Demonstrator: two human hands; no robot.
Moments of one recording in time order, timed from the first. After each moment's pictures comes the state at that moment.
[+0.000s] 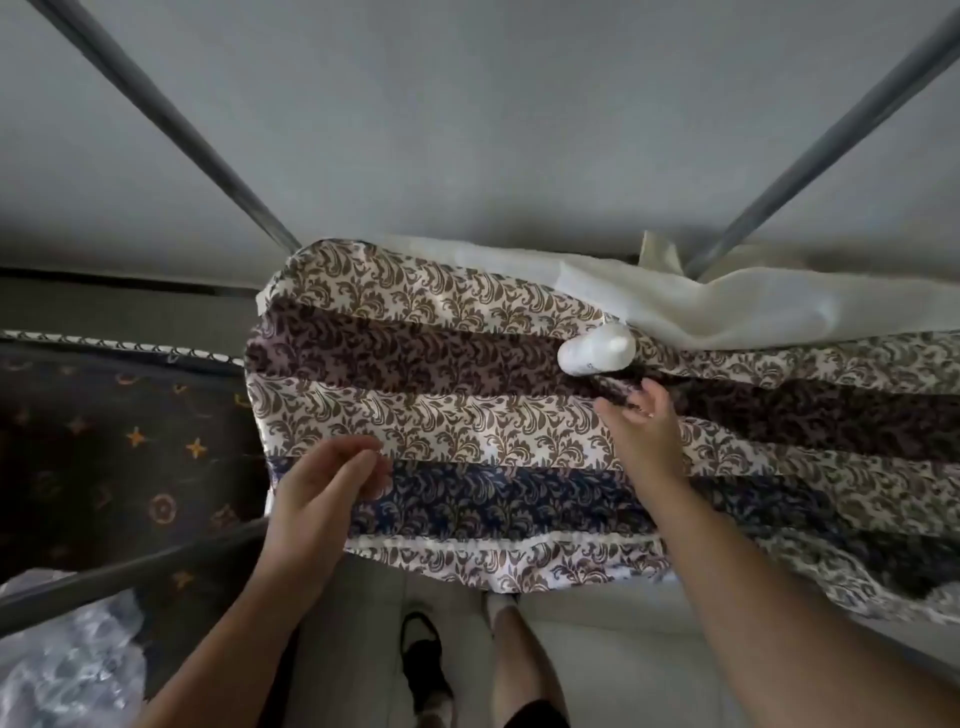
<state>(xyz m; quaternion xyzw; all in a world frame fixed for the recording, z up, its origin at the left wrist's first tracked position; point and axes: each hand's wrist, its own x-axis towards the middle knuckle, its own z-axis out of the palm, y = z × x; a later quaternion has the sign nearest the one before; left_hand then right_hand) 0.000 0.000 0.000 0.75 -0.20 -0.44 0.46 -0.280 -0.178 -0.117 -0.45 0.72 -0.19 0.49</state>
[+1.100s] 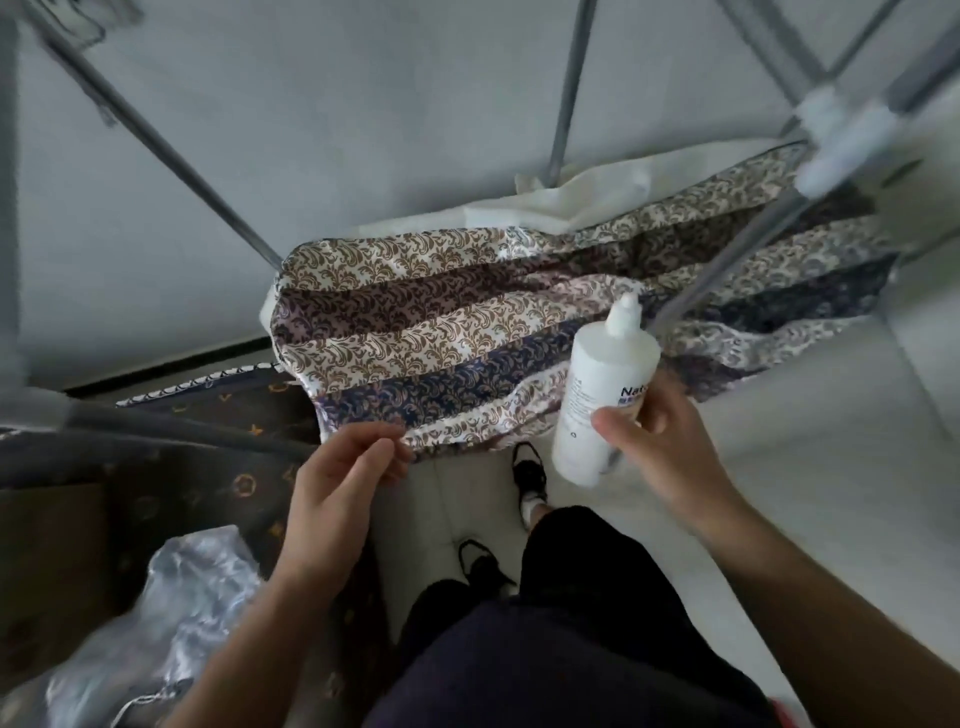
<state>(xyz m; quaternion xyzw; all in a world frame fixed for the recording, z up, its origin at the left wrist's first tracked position) -0.030 0.179 0.177 0.63 -0.39 -0.51 0.44 -0.319 0.130 0.176 -0.46 0.53 -0.42 0.58</state>
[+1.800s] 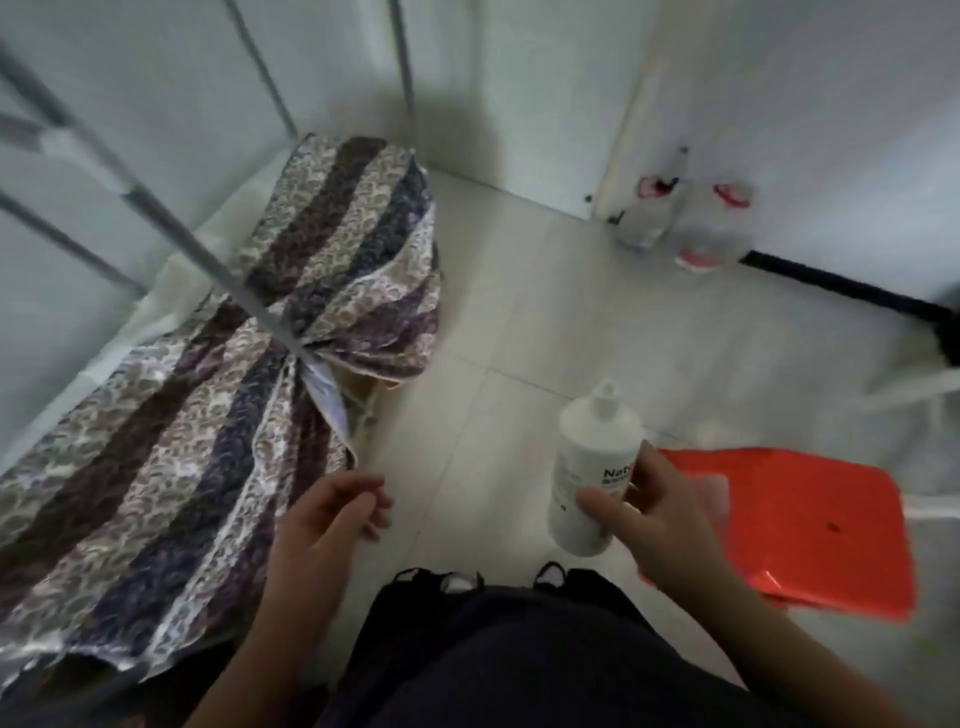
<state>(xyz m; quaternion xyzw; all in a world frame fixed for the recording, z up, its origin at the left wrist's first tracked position) -0.245 0.318 0.189 0.42 -0.62 -0.64 0.19 -0.454 0.537 0.206 -0.20 0.74 -0.56 0.32</state>
